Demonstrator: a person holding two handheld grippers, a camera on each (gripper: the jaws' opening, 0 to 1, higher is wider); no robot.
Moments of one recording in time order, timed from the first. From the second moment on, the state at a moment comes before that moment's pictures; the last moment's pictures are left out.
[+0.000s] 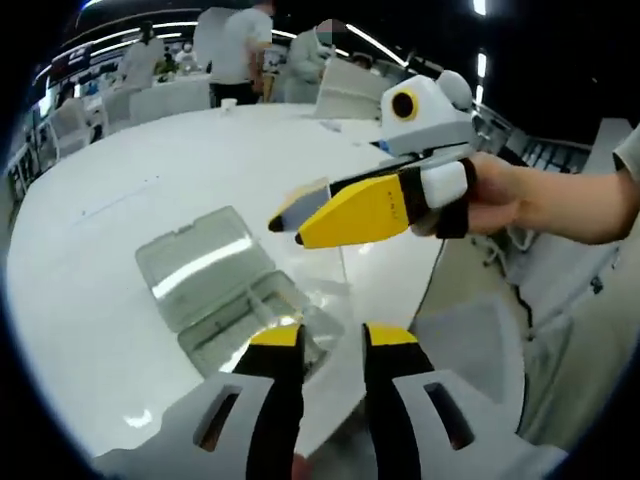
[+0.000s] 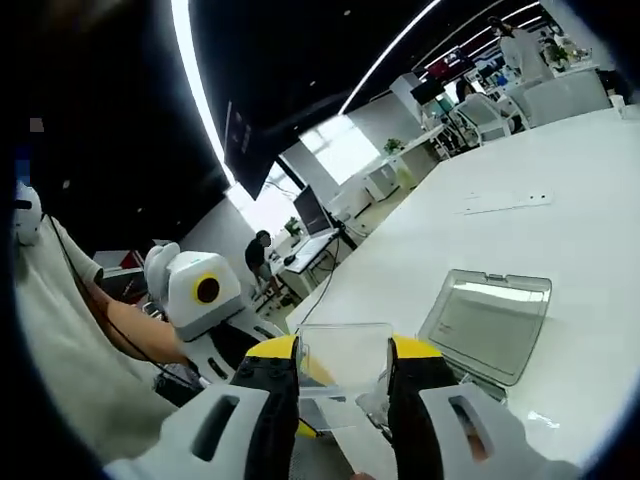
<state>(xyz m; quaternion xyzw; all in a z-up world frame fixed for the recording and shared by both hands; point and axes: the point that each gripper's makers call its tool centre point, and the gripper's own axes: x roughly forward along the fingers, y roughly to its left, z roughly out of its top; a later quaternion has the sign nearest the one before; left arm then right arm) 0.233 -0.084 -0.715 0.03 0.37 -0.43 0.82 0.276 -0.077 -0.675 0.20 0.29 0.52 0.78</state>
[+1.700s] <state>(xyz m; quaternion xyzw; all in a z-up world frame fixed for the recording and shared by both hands) 0.263 -0.074 -0.738 0.04 0.40 -0.30 0.87 0.286 -0.077 -0.710 0.22 0.39 0.40 0.80</state>
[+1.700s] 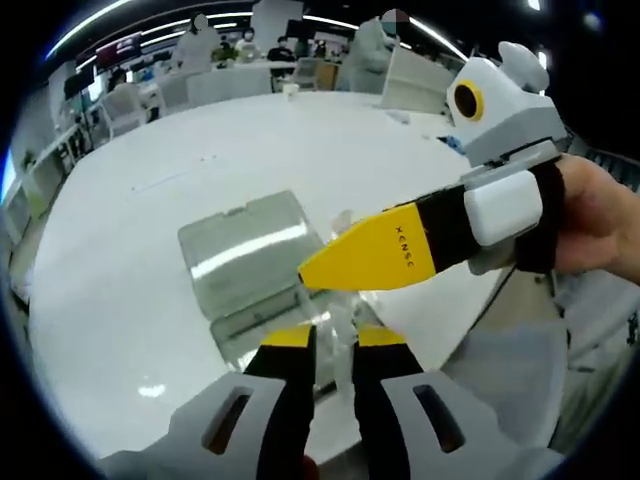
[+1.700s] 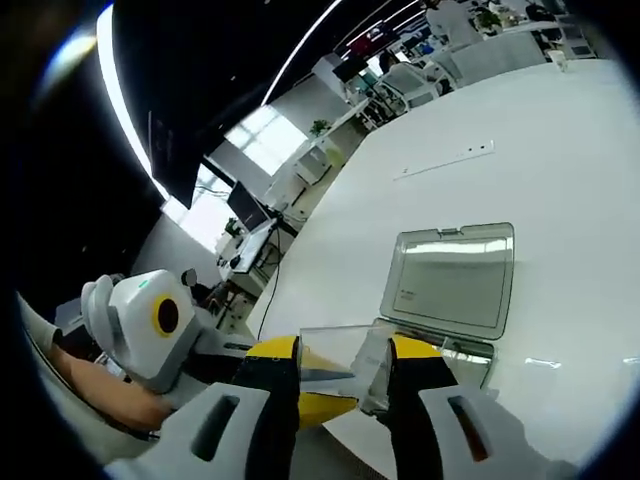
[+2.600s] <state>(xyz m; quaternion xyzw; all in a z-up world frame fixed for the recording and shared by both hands) 0.268 -0.080 -0.734 0.03 0.39 -0.29 0.87 0.287 -0.078 -0.714 0.23 0.40 0.37 0.81</state>
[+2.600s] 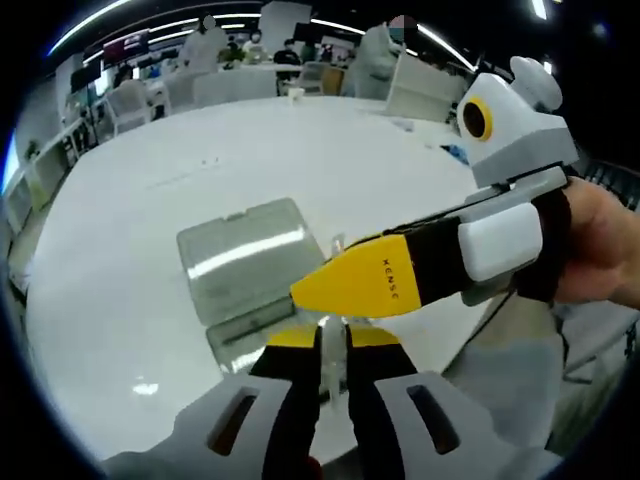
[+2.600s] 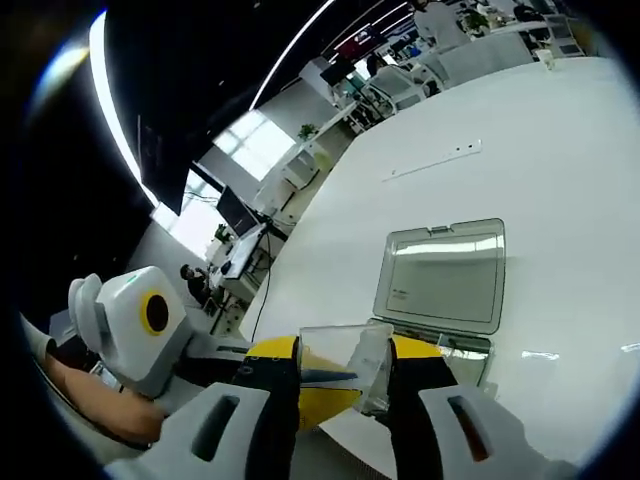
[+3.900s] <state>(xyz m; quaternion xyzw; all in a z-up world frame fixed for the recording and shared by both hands) 0.264 -0.076 -0.741 0.00 0.45 -0.33 0.83 0.283 -0.083 -0.718 0.23 0.40 0.38 0.80</state>
